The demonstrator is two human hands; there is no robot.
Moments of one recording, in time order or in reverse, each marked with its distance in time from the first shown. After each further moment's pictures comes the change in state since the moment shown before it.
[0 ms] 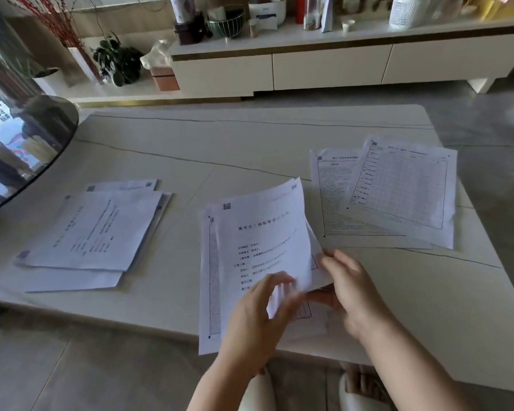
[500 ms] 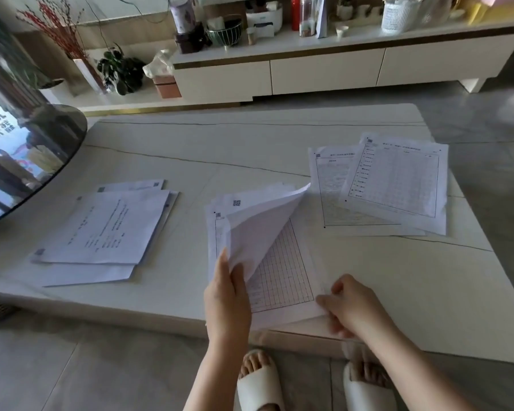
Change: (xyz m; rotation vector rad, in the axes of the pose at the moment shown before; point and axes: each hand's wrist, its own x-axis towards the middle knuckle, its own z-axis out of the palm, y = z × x) left_hand -0.010 -0.004 -0.020 -0.030 0.436 -0.224; right_hand -0.008 0.051 -0.033 -0.814 0.116 0.113
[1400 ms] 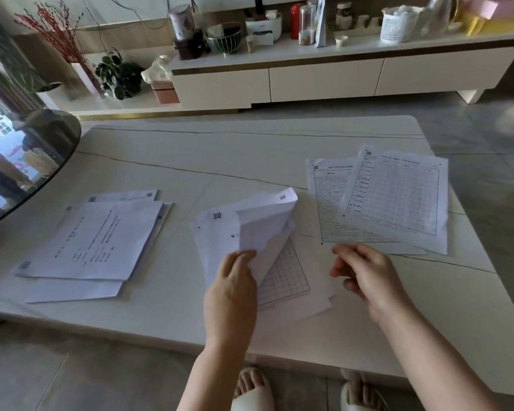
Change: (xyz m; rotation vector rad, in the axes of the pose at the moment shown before) left_hand 0.031 0.013 0.018 0.302 0.045 0.410; right_hand 0.024 -0.047 -0.047 0.708 0.099 -0.197
